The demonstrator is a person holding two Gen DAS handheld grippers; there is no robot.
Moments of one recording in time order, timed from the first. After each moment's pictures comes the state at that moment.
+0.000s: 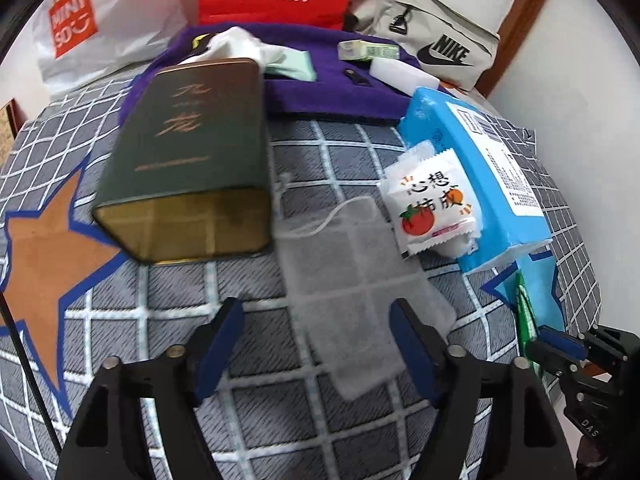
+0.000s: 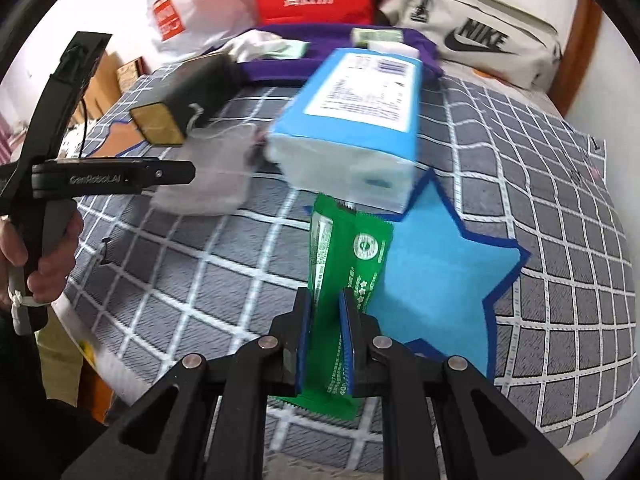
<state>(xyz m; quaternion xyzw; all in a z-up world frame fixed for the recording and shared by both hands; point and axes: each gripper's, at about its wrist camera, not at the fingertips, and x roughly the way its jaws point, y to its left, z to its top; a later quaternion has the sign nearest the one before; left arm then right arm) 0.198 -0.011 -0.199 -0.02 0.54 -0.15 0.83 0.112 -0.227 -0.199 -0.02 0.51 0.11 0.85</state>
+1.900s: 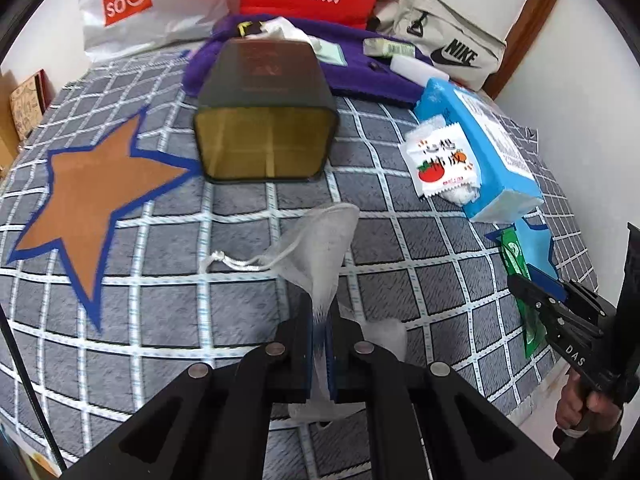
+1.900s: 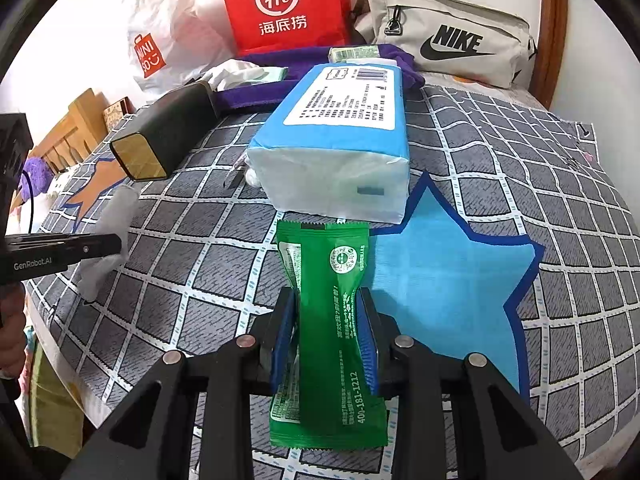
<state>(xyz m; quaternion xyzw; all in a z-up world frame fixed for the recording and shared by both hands) 0.143 0.034 -0.192 -0.04 0.54 -0.12 0.83 0.111 -0.222 -0.212 0.03 0.47 0.09 0.88</state>
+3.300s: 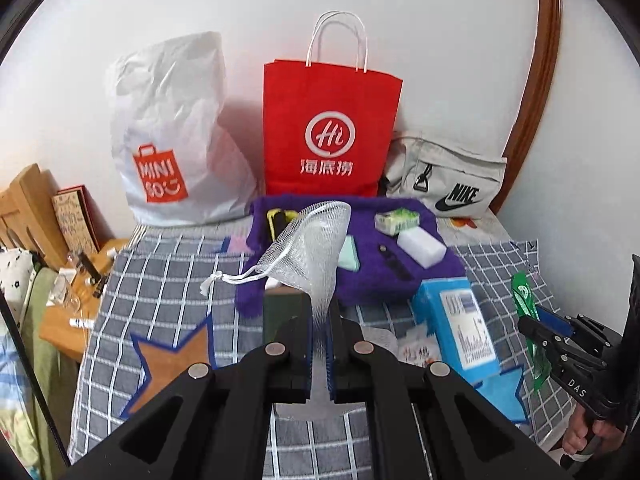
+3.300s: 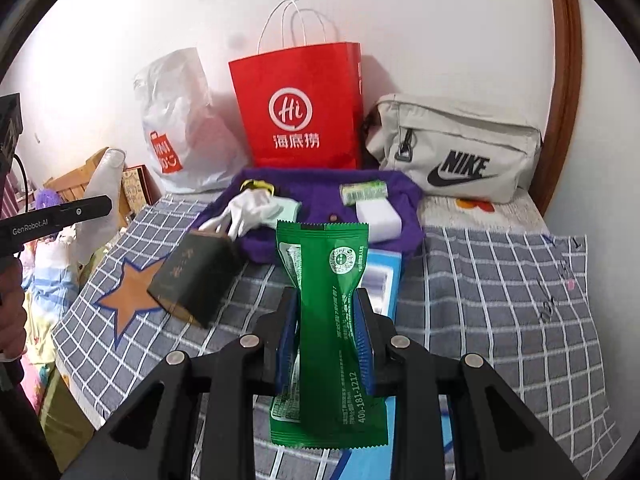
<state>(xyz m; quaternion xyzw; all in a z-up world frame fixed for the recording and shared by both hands) 0.215 0.038 -0.025 -0.02 0.39 -0.07 0.92 0.188 -0.227 -0.076 0.02 0.38 0.11 0.92</state>
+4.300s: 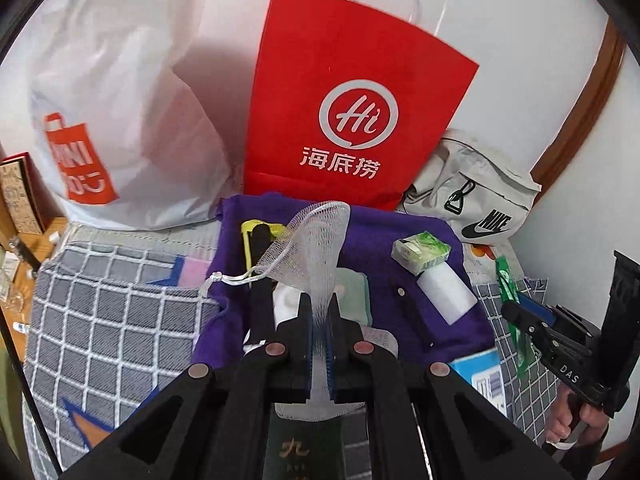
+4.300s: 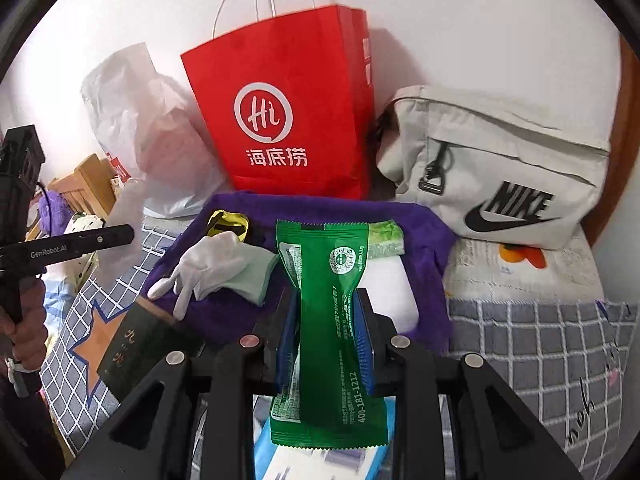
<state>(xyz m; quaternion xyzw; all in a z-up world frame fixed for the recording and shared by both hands) 0.374 0.043 -0.091 -0.09 0.46 -0.11 0.88 0.358 -0.229 -0.112 0.03 0.41 0.16 0.90</state>
